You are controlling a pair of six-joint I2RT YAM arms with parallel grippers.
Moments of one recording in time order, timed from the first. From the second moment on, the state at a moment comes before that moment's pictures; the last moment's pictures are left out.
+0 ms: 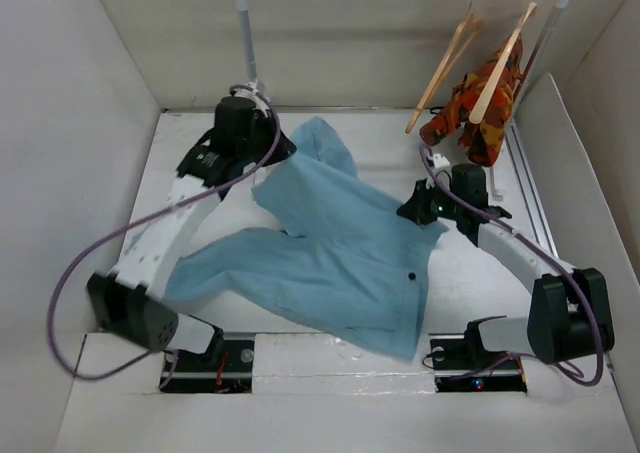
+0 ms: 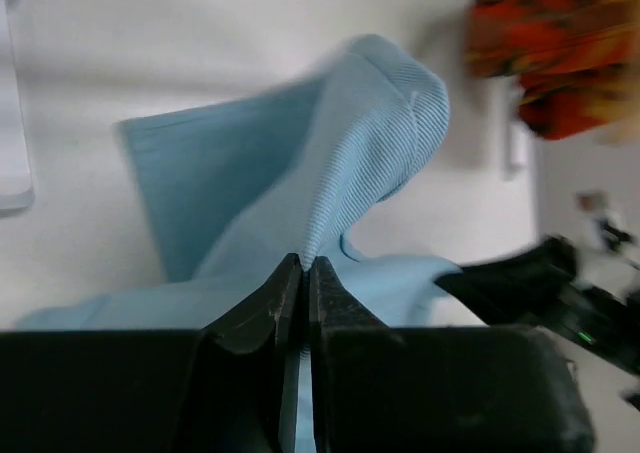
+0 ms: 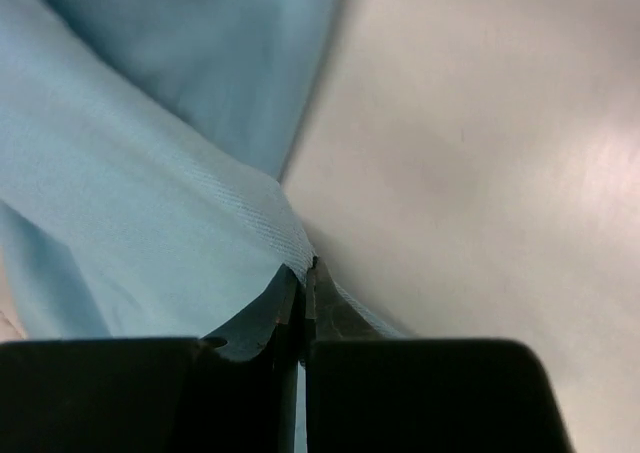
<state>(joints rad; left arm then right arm) -0.37 1.51 1.44 -0.53 0.13 -0.60 0.17 1.31 0.72 -0.14 -0.49 0.10</state>
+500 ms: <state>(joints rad) -0.42 1.46 1.50 -0.61 -0.10 -0.63 0.09 1.48 0.91 -0.23 -0.29 0.09</state>
